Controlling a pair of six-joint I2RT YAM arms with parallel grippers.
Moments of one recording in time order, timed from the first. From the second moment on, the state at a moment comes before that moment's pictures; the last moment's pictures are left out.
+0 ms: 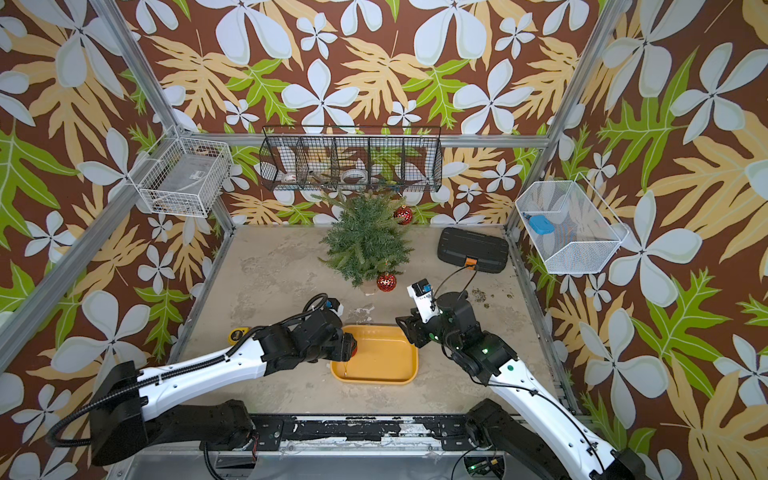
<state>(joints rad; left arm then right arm) -0.97 1.30 0.85 -0.53 -0.16 -0.77 0.55 0.85 0.71 -0.42 -0.22 0.13</state>
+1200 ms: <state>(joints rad) -0.99 1.46 1.06 -0.55 -0.15 -0.78 0.55 0.76 0.65 -0.40 -0.23 0.11</state>
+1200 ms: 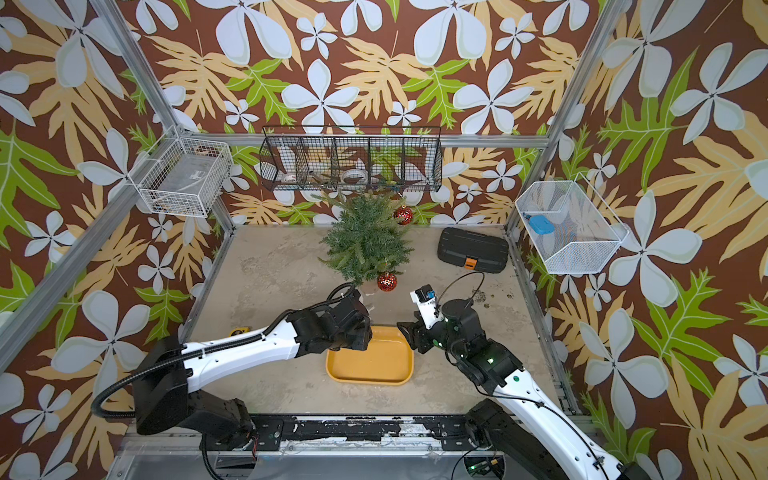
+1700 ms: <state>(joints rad) -0.91 1.02 0.82 -0.08 0.08 -1.12 0.55 0.48 0.44 0.06 -0.39 0.13</state>
